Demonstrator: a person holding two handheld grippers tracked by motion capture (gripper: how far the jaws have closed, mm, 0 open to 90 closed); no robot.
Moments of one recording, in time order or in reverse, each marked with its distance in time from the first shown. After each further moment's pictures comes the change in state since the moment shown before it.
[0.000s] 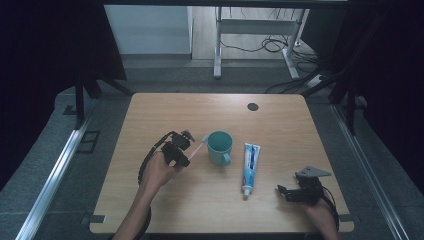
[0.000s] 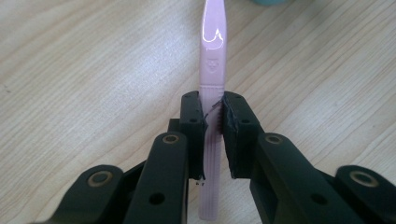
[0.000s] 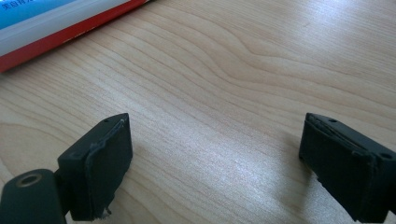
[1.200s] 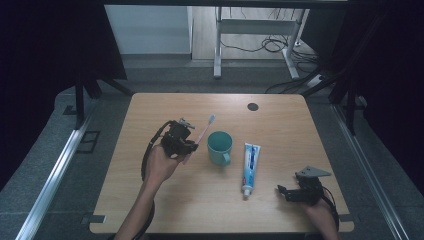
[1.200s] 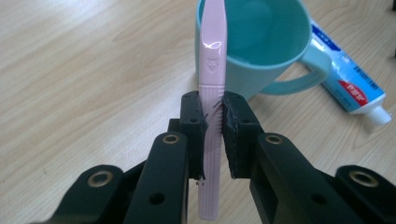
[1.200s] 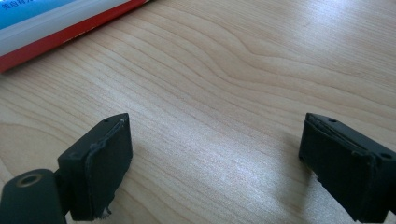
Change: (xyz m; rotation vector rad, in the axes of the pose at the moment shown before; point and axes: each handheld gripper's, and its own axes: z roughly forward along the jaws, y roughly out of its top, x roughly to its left) left arm -0.009 0.011 -0.041 -0.327 -0.021 0.053; right arm 0.000 0.000 0.000 0.000 0.000 0.000
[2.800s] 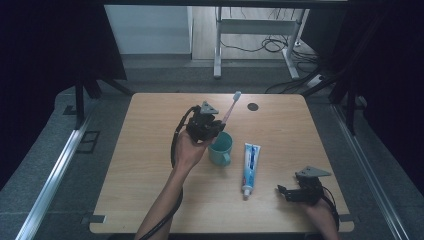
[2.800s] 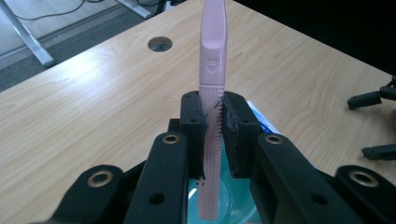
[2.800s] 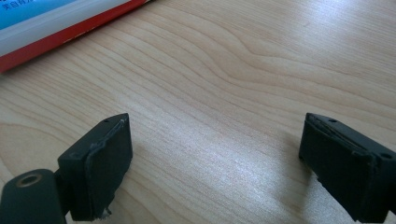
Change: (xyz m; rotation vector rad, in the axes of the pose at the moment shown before) left arm -0.030 0.061 0.021 -0.289 -0.006 0.078; right arm 0.000 0.000 0.000 -0.001 0.001 0.000
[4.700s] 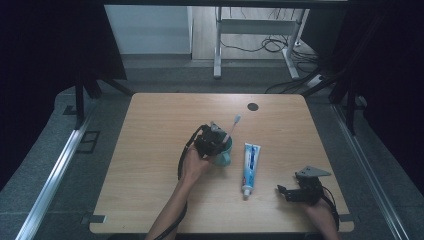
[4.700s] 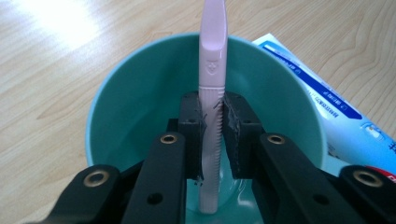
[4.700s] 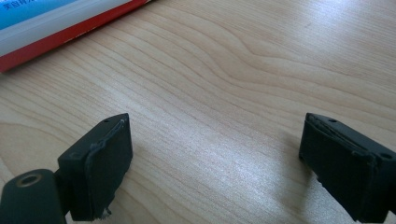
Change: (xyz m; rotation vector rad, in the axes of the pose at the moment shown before) left arm -0.007 -0.055 0.063 0.170 0.004 -0.025; right arm 0.000 0.000 0.000 -0.001 0.004 -0.004
